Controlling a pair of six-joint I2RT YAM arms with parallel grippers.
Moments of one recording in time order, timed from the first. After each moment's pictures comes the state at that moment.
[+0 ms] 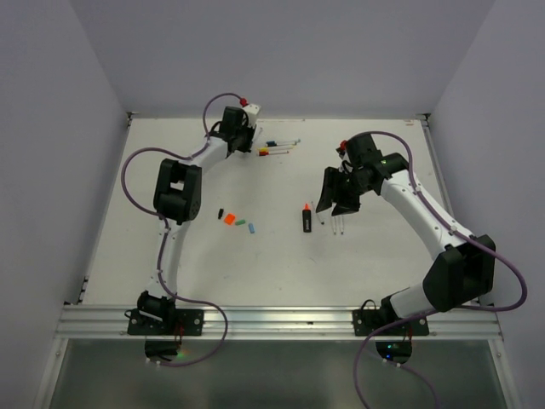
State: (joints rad) left arm -0.30 2.48 2.02 -0.21 0.11 0.08; right arm 0.37 1.47 1.31 -0.98 -0.28 0.49
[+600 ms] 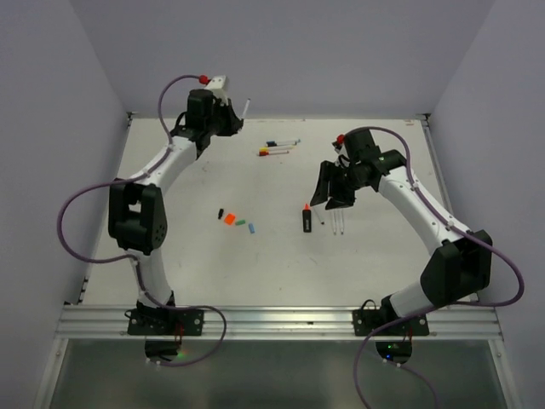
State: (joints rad) left arm -0.24 2.03 1.72 -0.16 0.12 -0.21; right arm 0.36 1.49 1.33 -0.92 -0.33 0.49
